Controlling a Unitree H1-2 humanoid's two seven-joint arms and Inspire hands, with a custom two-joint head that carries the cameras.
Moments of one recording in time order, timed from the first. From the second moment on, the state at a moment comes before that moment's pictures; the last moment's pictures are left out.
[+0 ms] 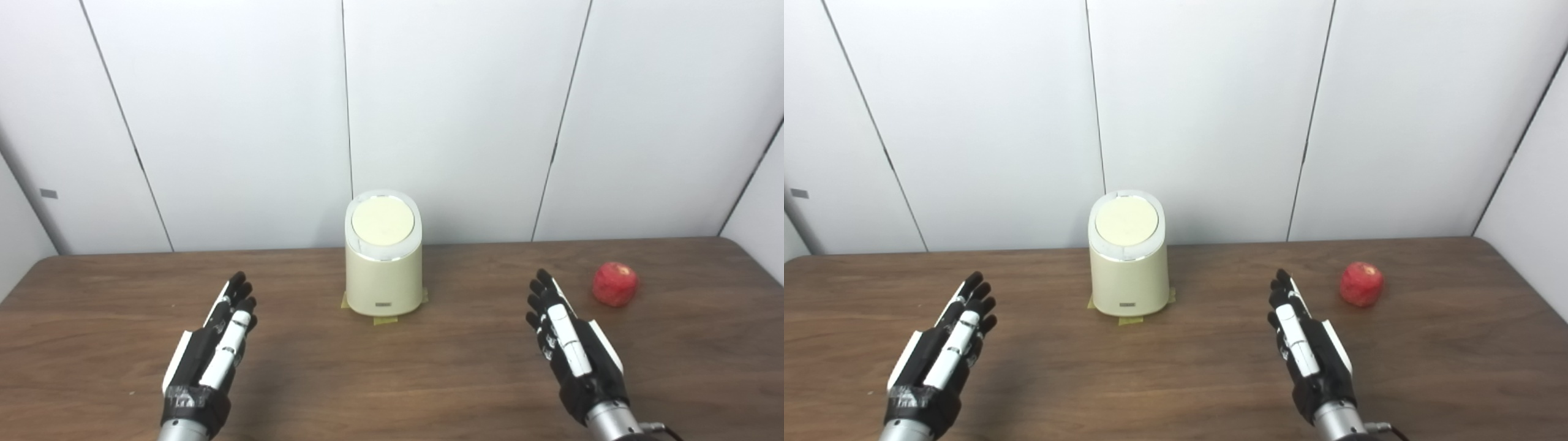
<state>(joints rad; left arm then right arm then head) -0.04 0.07 0.12 -0.38 -0.19 0.37 -0.07 -0.03 -0.05 -0.07 -0.35 0.14 0.39 0.04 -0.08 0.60</state>
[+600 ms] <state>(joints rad) -0.05 0.16 0.08 -0.39 -0.07 0.40 -0.08 0.01 -0.06 -0.07 -0.34 0.14 0.36 0.04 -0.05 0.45</state>
